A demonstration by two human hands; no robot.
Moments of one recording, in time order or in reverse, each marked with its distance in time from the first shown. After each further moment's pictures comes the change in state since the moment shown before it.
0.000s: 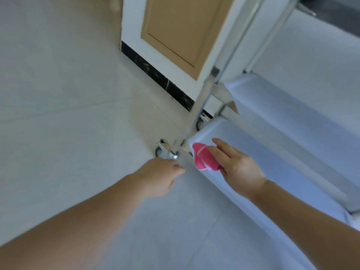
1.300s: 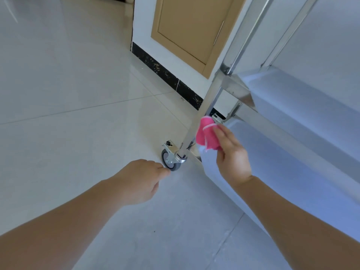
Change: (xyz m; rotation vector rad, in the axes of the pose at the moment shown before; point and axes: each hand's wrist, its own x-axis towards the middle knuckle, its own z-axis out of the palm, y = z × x) left_hand -0.014 -0.045 0.022 0.027 0.037 -0.133; right_hand 0.048 0.018 0.089 0.391 0.321 0.291
